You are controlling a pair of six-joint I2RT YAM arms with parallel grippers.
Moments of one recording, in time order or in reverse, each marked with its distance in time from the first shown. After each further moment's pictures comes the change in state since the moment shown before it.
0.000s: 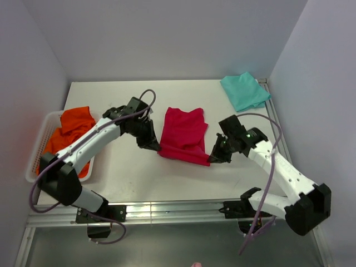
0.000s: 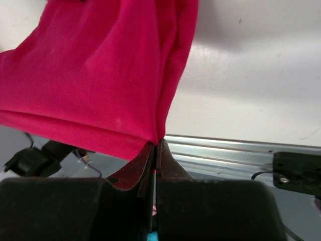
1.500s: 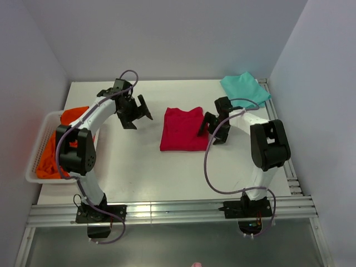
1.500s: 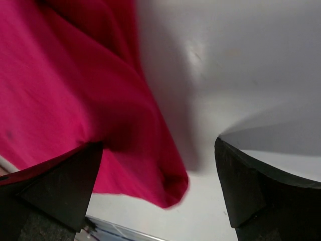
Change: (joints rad) left arm 0.303 0.410 0.296 0.119 -0.127 0.107; right arm -0.240 0.751 0.223 0.406 -0.017 -0.224
